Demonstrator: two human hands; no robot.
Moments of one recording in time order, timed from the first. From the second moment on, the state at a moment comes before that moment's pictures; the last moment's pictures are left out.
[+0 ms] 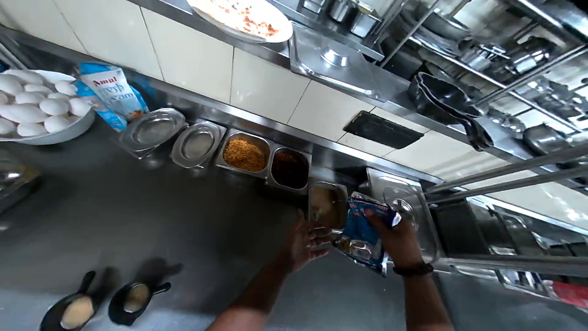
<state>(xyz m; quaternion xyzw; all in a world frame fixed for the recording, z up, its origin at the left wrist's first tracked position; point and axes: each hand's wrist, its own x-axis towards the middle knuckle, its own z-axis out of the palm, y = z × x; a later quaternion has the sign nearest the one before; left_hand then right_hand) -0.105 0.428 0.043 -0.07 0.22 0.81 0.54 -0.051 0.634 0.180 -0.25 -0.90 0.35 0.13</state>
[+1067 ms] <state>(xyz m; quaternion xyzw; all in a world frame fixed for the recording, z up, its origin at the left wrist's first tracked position) 0.002 0.271 0.099 -0.04 0.56 0.68 0.47 0.010 0.496 0.163 -0.17 -0.71 0.50 0.47</state>
